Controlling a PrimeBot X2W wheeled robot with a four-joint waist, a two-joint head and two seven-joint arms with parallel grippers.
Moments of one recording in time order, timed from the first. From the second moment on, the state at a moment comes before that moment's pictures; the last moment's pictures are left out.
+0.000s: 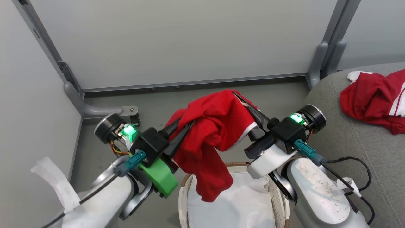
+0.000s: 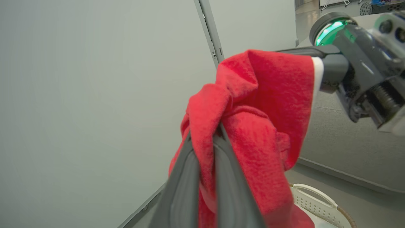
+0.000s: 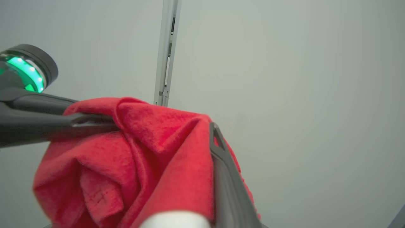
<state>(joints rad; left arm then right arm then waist) -0.56 0.46 -0.87 0.03 -0.44 -0.05 -0.07 -0.43 -0.05 0.40 0.19 0.06 0.13 -0.26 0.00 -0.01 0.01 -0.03</state>
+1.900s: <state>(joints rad) -0.42 0.26 -0.78 0.27 -0.29 -0.10 -0.26 -0.34 -0.05 -0.08 0.12 0.01 0.13 -0.26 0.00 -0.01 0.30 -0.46</state>
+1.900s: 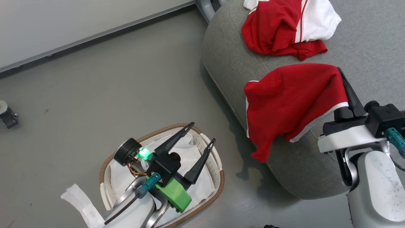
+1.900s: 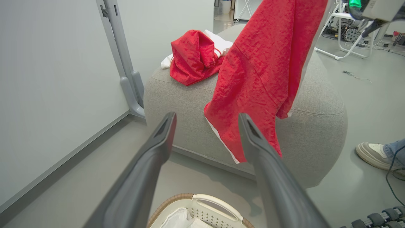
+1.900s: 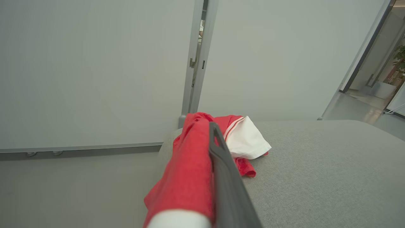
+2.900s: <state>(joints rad) -0.46 0.29 -0.79 0.15 -0.28 -0.06 -0.24 -1.28 -0.54 -0.30 0.51 -0.19 0.13 -0.11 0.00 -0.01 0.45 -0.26</state>
